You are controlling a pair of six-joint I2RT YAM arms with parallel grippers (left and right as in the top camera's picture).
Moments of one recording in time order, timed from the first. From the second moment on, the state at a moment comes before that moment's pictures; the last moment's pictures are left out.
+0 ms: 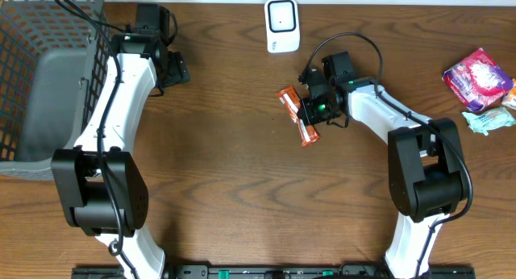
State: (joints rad) left arm -0.06 1.91 1.64 -0.96 -0.26 -0.38; right arm 0.27 2.05 1.32 -0.50 -0.40 -0.01
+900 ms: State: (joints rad) left arm -0.06 1.91 1.64 -0.96 -0.26 -0.38; right arm 0.41 2.09 1.46 -0.65 0.65 0.17
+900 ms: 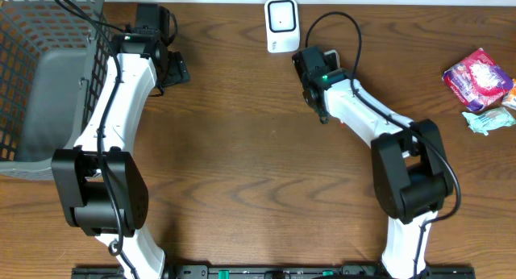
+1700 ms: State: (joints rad) left arm -0.06 1.91 1.64 -0.96 -0.26 -0.38; right arm 0.62 2.18 1.47 -0.56 0.63 0.25
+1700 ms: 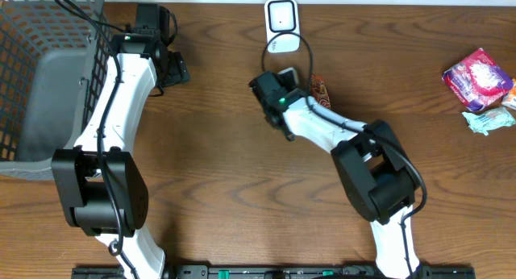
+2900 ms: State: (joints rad) left arm -0.06 1.91 1.64 -0.96 -0.26 -0.38; right arm 0.17 2.19 1.76 -0.92 -0.12 0.19
